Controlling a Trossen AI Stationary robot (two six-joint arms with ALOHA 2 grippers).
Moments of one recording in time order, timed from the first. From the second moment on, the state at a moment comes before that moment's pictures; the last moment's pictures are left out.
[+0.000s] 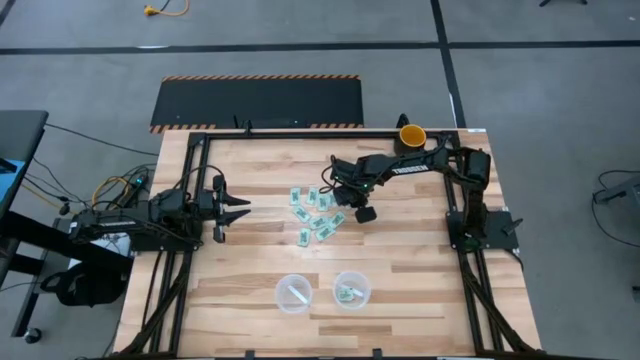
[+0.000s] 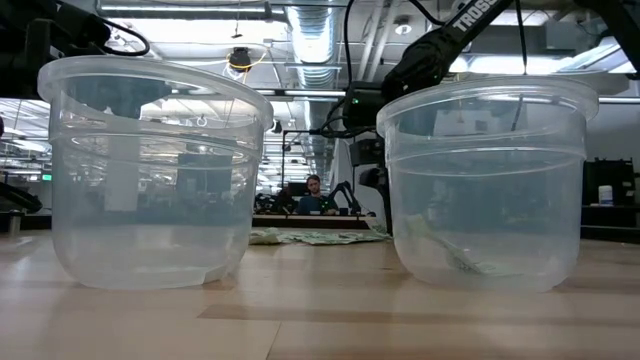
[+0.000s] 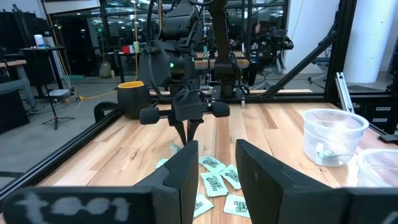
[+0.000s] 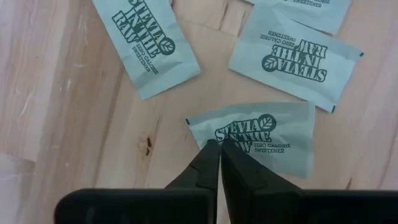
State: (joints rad) left arm 0.09 0.01 0.01 0.03 -0.01 0.04; right arm -0.29 1.97 1.21 -0.67 -0.11 -0.64
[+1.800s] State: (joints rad) left arm 0.09 0.01 0.01 0.03 -0.01 0.04; right arm 0.20 1.68 1.21 -0.62 -0.58 -0.31
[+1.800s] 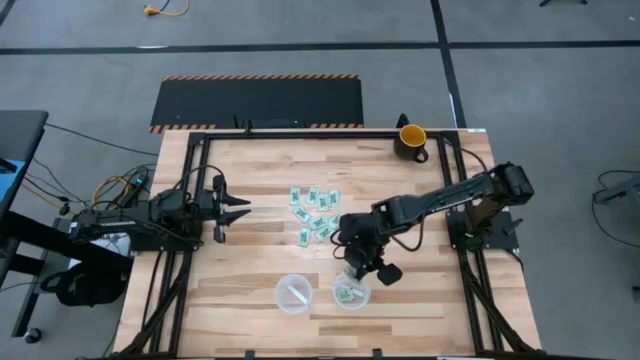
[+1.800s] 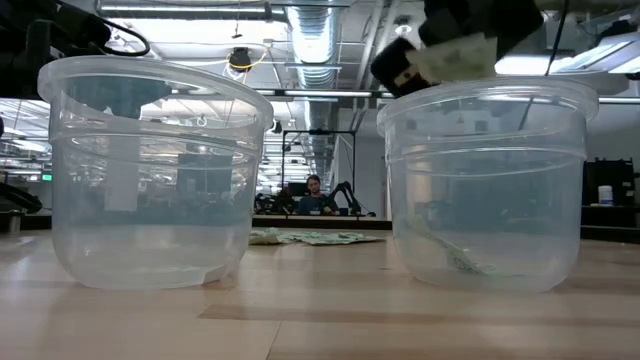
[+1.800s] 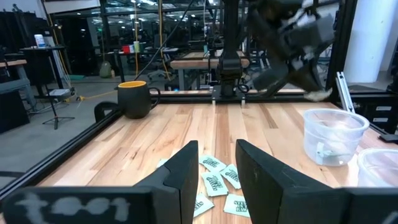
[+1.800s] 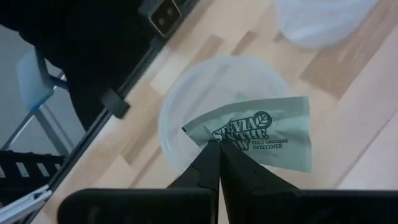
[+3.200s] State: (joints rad) left arm 0.09 0.02 0.01 0.03 -0.01 0.04; right arm 0.17 1.70 1.30 -0.76 -0.33 -0.29
